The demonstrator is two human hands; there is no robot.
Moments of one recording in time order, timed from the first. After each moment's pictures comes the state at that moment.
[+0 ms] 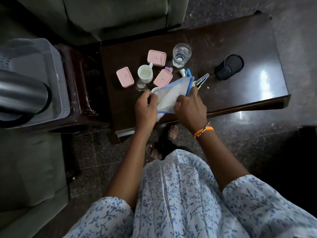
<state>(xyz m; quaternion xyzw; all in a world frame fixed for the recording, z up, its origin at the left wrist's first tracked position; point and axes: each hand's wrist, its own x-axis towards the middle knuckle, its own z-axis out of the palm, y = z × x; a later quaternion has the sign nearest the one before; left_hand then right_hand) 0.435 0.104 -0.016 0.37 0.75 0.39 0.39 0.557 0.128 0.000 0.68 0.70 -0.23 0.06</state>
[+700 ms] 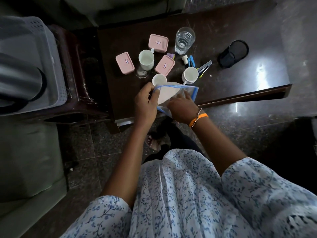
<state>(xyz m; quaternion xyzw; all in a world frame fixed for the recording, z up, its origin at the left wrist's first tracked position) 0.419 0.071 -0.020 0.44 0.71 0.39 0.39 0.535 0.103 -0.024 0.44 0.83 -0.20 0.28</state>
